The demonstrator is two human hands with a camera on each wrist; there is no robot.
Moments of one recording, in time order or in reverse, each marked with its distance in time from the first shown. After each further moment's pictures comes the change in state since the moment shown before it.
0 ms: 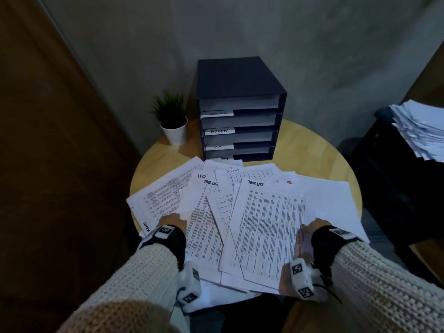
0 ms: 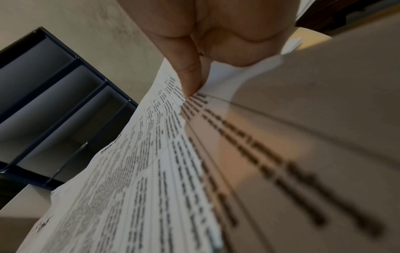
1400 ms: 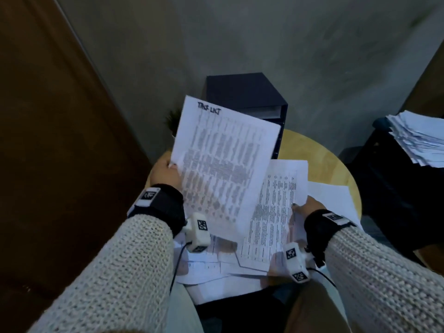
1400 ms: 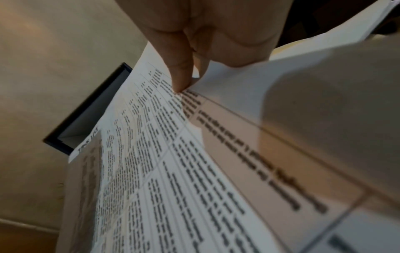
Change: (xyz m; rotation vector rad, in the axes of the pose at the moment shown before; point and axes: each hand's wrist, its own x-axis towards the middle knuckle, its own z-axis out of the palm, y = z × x) left_hand -0.066 0.041 -0.109 -0.583 0.454 0.329; right_hand -0.016 -0.034 -0.019 0.237 0.075 -0.170
